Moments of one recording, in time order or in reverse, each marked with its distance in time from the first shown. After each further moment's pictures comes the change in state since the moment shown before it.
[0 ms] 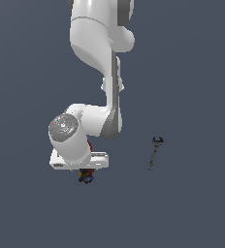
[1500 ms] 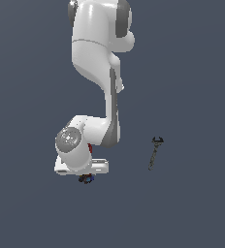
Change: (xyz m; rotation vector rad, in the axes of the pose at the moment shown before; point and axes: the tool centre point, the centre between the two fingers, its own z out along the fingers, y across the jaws) arm 0.004 0.003 0.051 -0.002 0.010 -0.001
